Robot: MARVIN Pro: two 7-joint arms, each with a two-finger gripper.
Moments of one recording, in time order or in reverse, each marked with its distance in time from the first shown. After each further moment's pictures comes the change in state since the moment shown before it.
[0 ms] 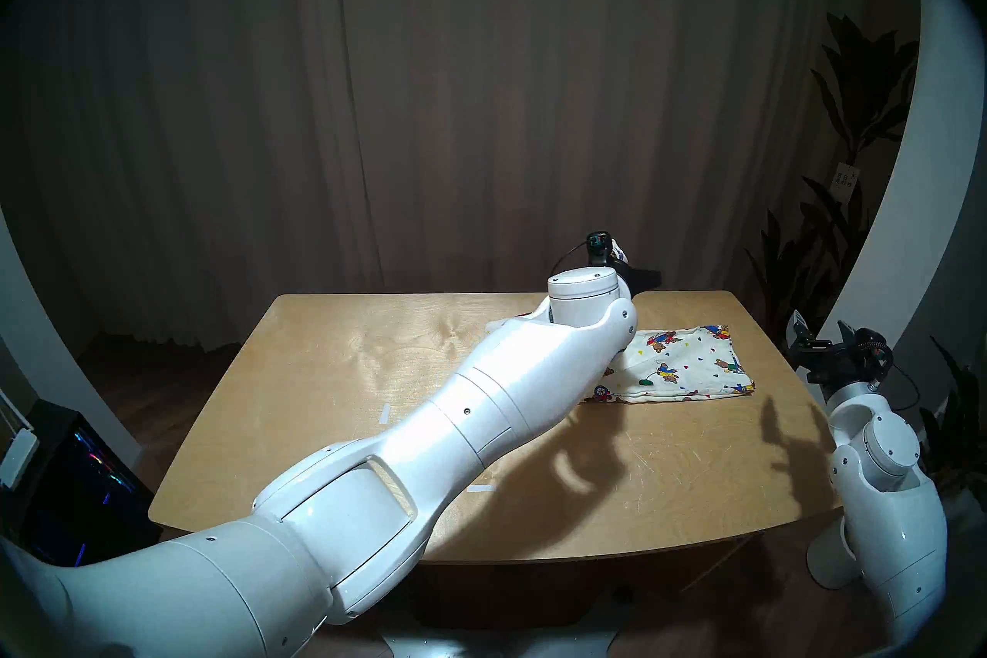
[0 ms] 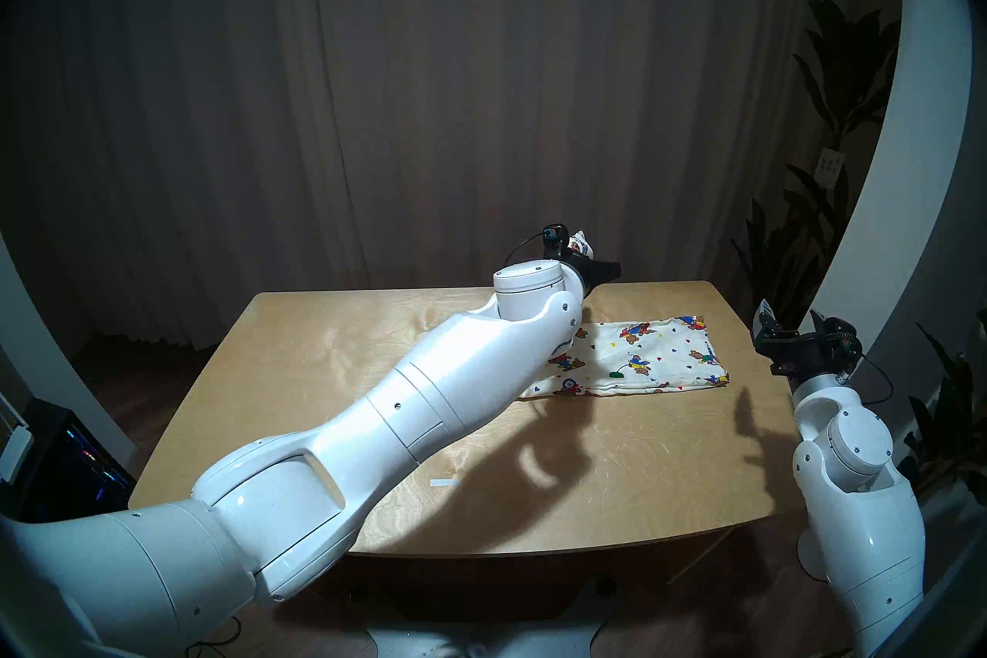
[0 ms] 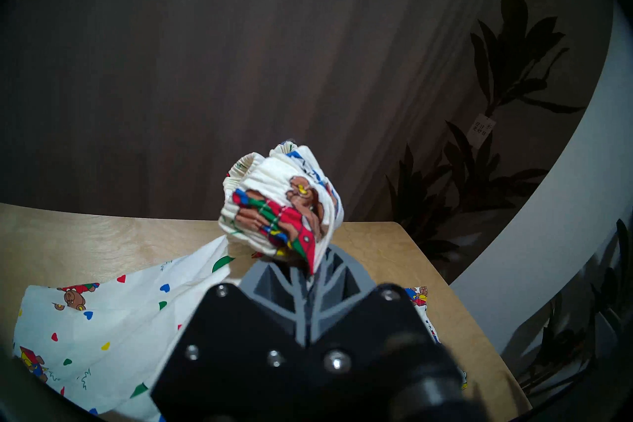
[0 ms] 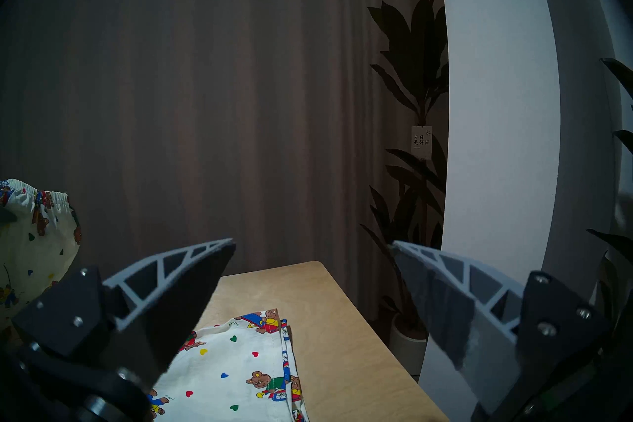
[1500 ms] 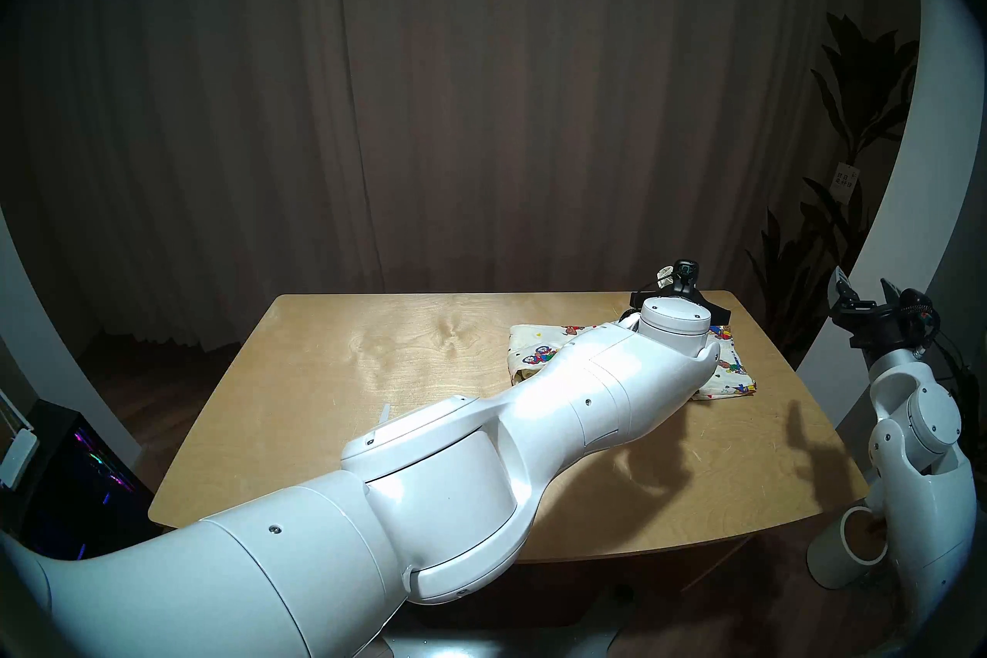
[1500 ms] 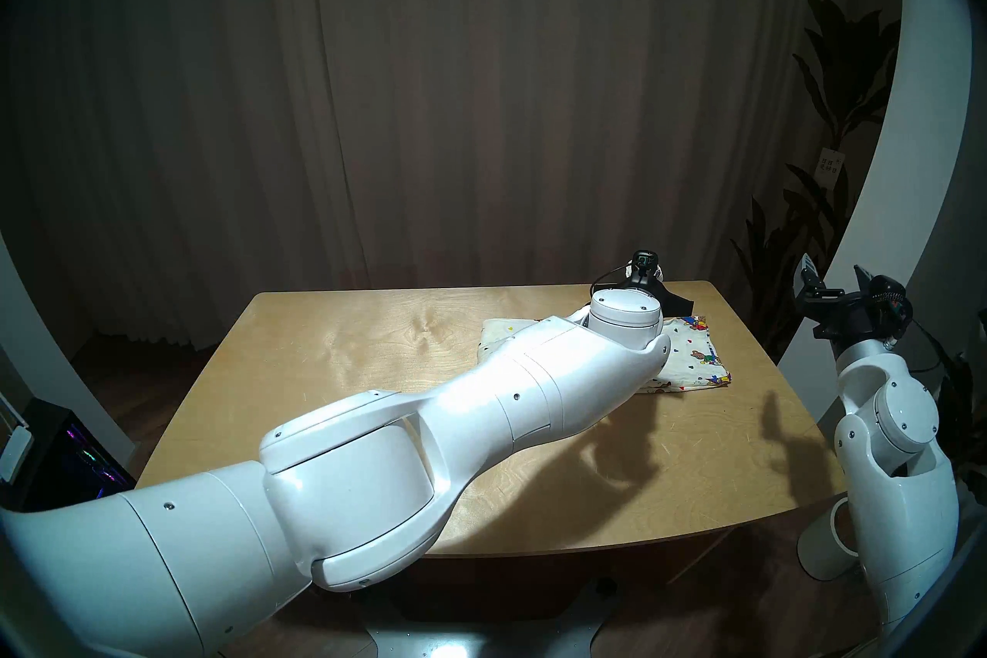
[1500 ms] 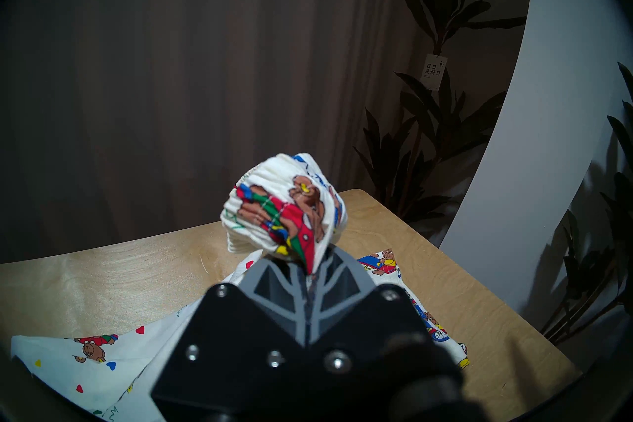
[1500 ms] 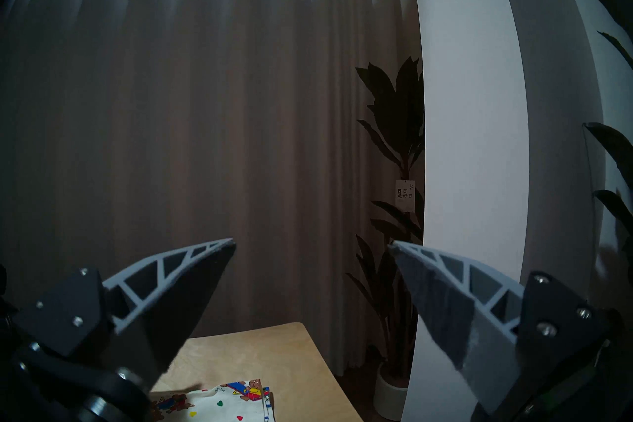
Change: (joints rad) left arm -0.165 -0.255 0.247 0.491 0.044 -0.172 -0.131; right arm -0.050 0.026 0.169 -0.177 0.020 0.062 -0.035
